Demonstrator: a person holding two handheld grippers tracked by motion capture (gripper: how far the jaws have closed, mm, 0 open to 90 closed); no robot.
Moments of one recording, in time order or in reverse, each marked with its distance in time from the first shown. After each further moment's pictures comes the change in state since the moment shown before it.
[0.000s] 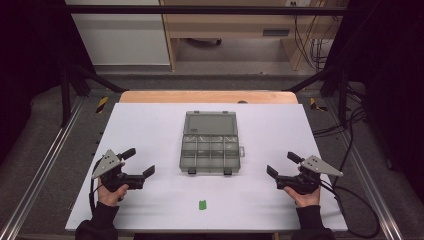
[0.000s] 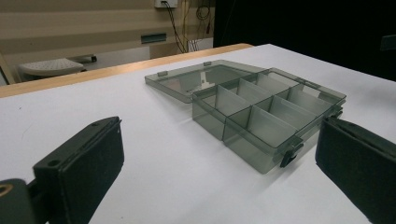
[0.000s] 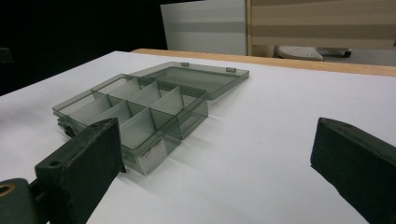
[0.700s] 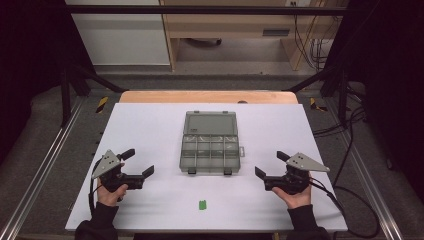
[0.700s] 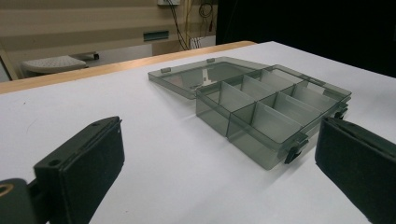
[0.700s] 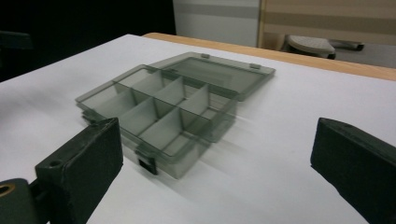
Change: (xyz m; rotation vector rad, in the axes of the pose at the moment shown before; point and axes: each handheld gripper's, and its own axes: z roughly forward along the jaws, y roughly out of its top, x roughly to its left) left arm 0.002 -0.003 0.000 0.006 0.010 -0.001; right arm 0.041 0.023 0.013 0.085 0.024 -0.064
